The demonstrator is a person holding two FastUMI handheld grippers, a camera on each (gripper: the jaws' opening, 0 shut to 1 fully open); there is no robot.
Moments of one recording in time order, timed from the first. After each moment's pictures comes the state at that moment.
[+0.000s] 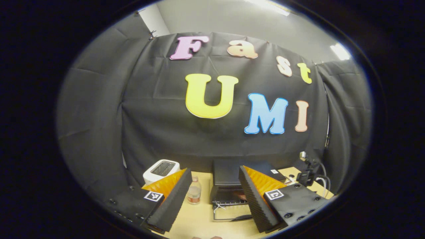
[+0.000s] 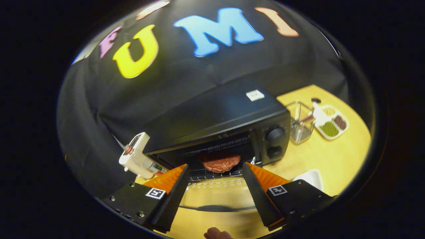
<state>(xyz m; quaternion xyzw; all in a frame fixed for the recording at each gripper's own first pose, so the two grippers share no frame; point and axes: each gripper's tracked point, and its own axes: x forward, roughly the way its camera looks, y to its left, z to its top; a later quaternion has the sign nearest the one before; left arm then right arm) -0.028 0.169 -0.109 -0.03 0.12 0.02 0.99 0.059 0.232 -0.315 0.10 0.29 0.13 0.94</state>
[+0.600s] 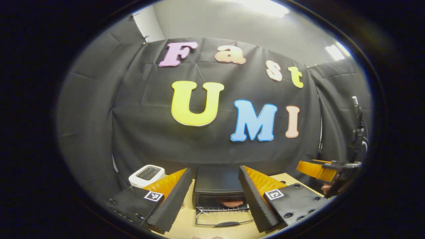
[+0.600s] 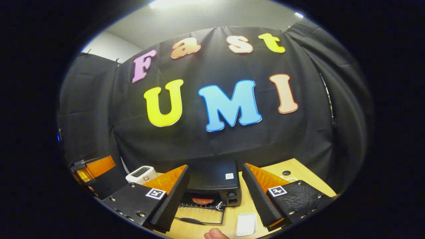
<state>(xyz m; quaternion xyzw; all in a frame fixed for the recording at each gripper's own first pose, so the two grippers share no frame) -0.019 0.104 -0.079 -0.02 0.07 0.00 1.00 0.008 0.135 -0.096 0.04 0.05 0.10 0.99</state>
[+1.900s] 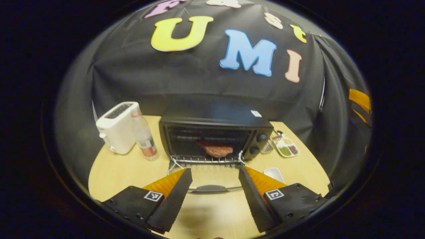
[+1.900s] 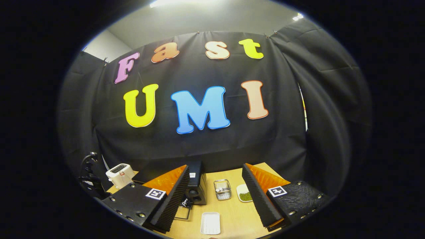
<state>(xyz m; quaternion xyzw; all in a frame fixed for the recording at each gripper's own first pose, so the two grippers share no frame) -0.027 0.032 -0.346 -0.04 0.38 -0.05 0.92 -0.005 0.022 -0.110 0.02 0.07 0.02 1.00</state>
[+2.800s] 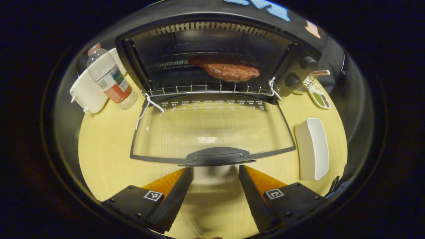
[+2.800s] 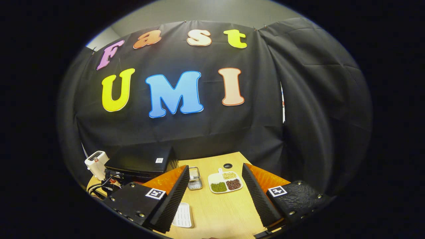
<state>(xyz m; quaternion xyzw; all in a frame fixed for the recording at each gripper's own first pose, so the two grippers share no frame) -0.044 0.035 -0.516 -0.01 0.60 -0.02 0.80 -0.007 -0.055 -0.146 0.00 0.12 -0.07 0.99</state>
